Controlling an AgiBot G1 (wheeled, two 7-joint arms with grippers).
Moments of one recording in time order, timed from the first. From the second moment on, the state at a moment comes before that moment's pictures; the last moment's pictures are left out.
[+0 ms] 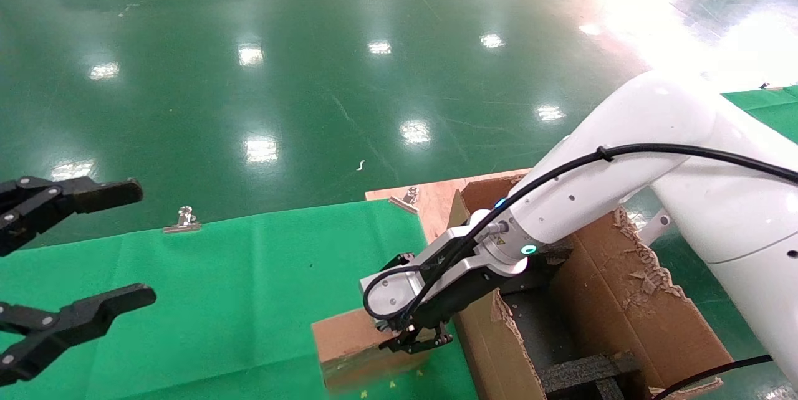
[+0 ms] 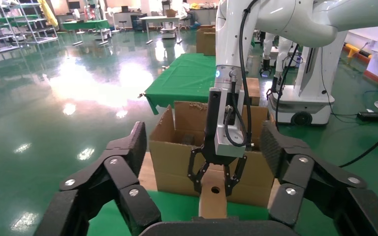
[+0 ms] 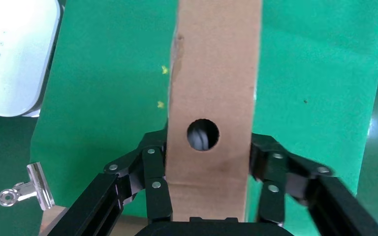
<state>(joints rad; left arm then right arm) -1.08 0.57 0.36 -1.23 0.64 1.44 -0.13 1.55 -0.96 -0.86 1.21 -1.68 -1.56 0.20</state>
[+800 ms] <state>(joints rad) -1.08 0.57 0.36 -1.23 0.64 1.44 -0.13 1.87 -0.85 -0.91 1.11 -1.53 -1.59 0.11</state>
